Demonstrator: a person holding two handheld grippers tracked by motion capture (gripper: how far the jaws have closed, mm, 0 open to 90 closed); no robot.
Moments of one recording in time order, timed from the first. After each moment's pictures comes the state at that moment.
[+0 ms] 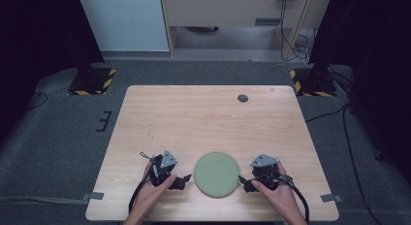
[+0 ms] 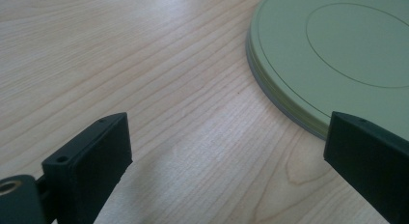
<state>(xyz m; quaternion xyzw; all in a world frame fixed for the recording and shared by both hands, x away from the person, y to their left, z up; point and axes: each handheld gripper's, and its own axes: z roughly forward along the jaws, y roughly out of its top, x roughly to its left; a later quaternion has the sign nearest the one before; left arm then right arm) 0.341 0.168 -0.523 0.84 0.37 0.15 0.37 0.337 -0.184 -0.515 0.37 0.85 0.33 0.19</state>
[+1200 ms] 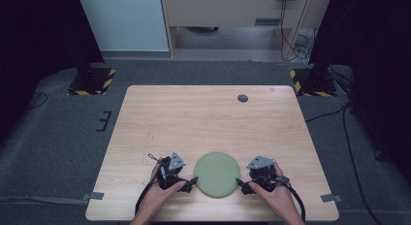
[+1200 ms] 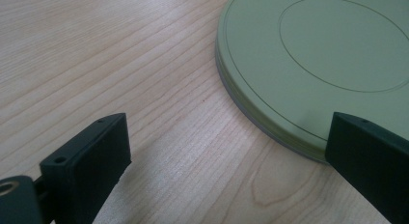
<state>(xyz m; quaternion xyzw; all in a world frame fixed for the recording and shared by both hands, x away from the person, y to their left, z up) 0.340 0.148 -0.529 0.84 0.37 0.14 0.37 0.335 -0.176 -0.518 0.36 0.86 0.32 0.18</state>
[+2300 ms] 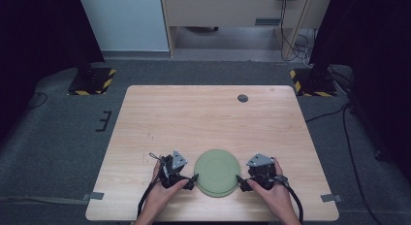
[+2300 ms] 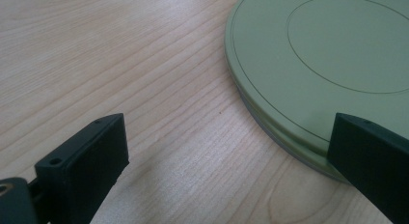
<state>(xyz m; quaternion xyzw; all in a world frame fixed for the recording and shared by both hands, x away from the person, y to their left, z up) 0.343 0.140 -0.526 0.84 0.38 0.18 0.36 0.340 -0.173 -0.519 0.37 0.85 0.31 0.21</state>
